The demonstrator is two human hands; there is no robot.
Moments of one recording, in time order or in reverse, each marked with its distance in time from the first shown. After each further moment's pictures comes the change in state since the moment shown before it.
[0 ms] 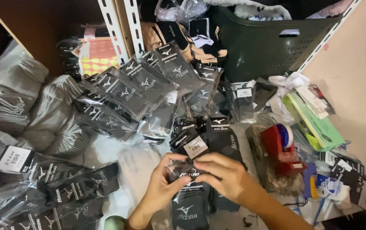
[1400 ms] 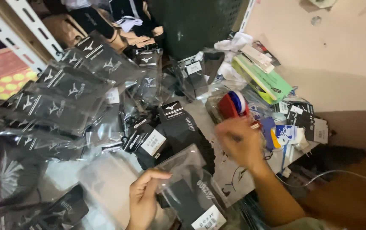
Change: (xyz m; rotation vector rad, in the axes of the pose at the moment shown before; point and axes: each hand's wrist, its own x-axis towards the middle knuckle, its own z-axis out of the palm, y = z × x) left_hand -0.005 -0.030 0.042 0.250 0.157 -0.094; right_hand -0.087 0.062 -0.060 0.128 0.472 0.128
